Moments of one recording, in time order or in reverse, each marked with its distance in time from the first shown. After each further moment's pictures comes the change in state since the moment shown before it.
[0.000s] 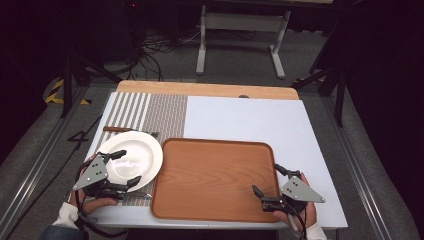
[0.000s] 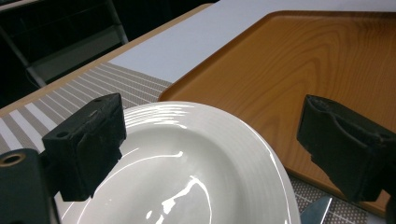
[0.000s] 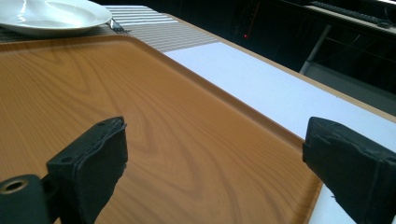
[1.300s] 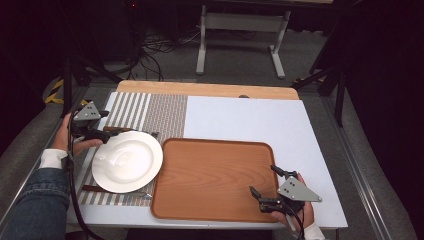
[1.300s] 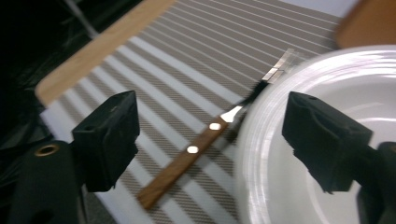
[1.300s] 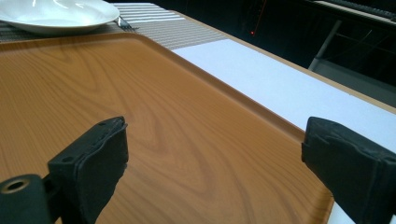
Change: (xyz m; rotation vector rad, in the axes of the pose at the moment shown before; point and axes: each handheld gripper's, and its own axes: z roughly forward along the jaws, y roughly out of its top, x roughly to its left) left arm 0.172 0.009 0.019 0.283 0.137 -0.075; right arm 0.004 0.000 0.005 0.014 0.029 0.007
